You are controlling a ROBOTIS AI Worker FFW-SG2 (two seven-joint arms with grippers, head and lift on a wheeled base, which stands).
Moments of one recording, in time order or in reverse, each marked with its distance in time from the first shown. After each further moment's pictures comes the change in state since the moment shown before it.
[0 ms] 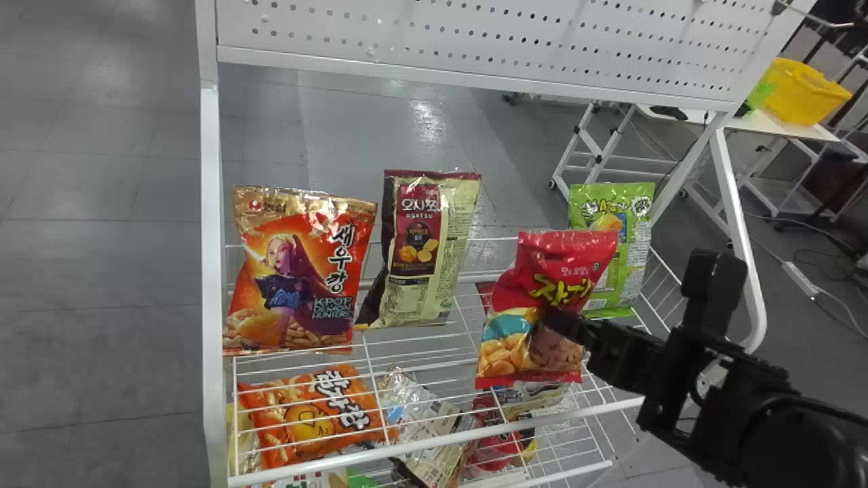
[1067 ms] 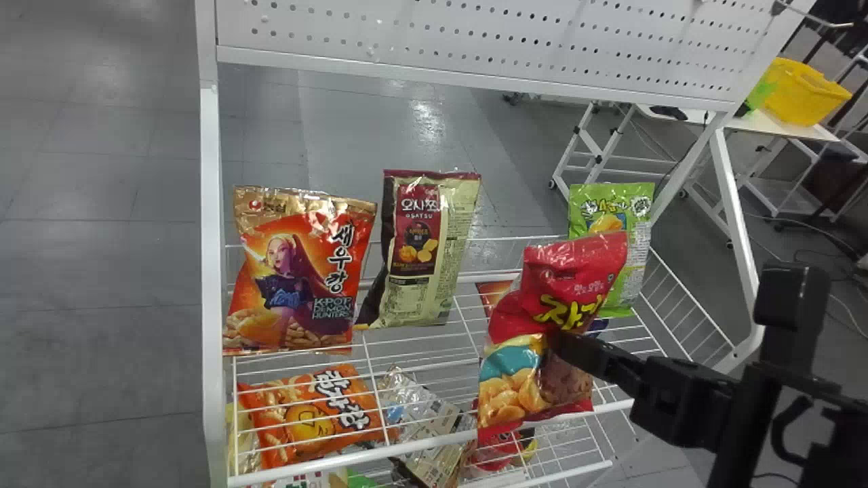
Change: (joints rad) left arm 0.000 0.003 0.002 0.000 0.011 -0.012 0.000; right arm 0.113 0.000 -0.122 -0.344 -0.191 0.255 0.072
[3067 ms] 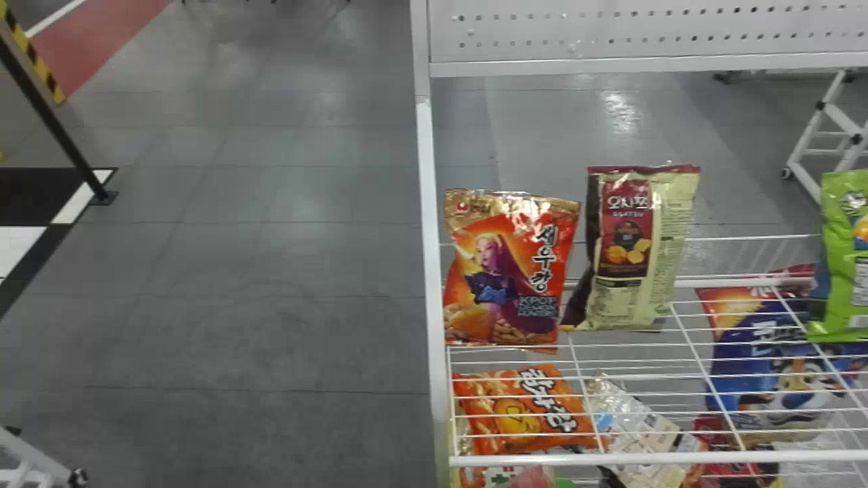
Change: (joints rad) left arm -0.015 -0.003 0.006 -0.006 0.016 0.005 0.000; right arm 0.219 0.000 0.475 0.455 -0.051 0.000 0.294
